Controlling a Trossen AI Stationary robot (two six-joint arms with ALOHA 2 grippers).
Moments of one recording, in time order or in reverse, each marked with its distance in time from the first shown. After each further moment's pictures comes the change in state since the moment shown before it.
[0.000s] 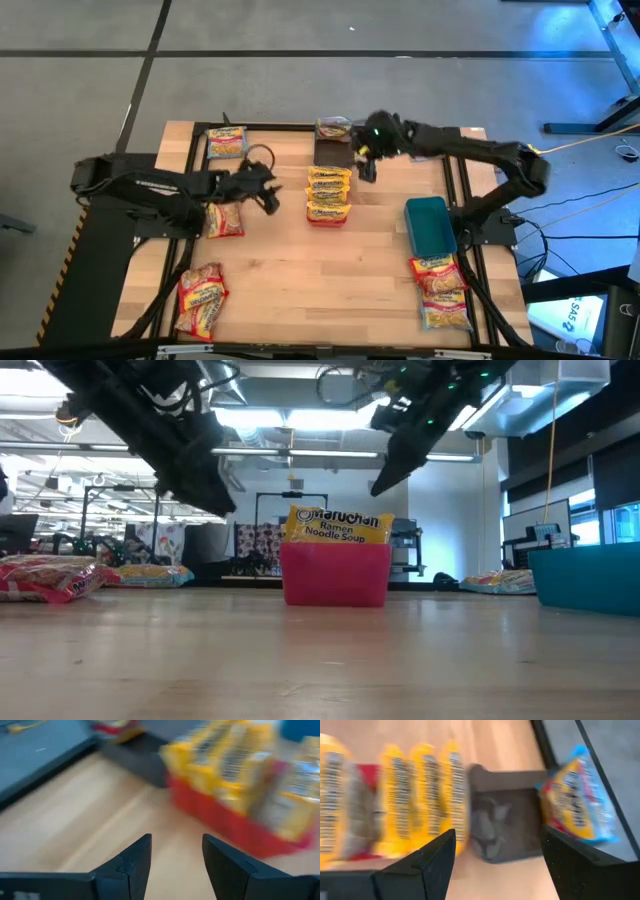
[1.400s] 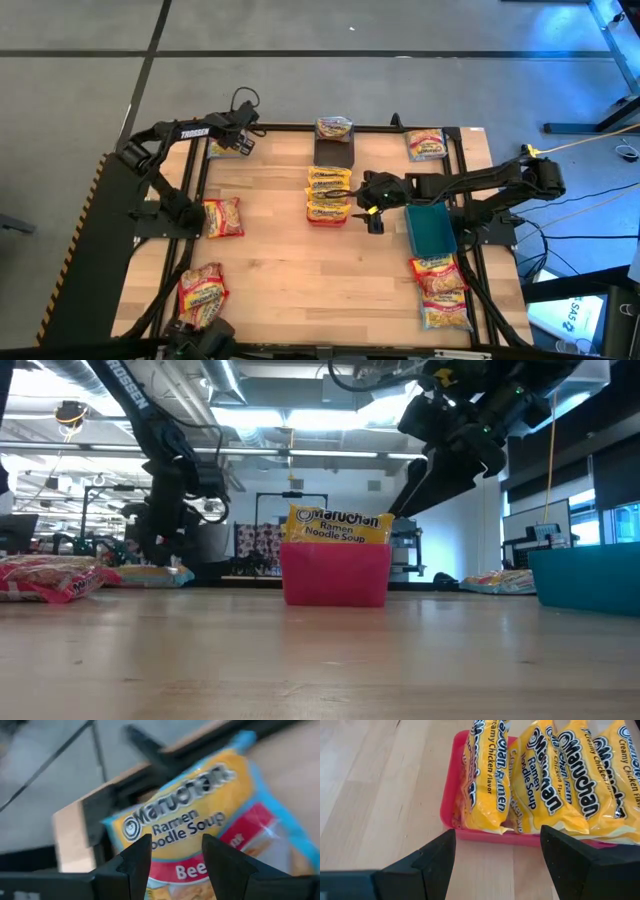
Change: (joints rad) left arm 0.855 0.509 0.329 -0.432 -0.142 0.236; right arm 0.366 -0.118 -0.415 0.356 0.066 0.169
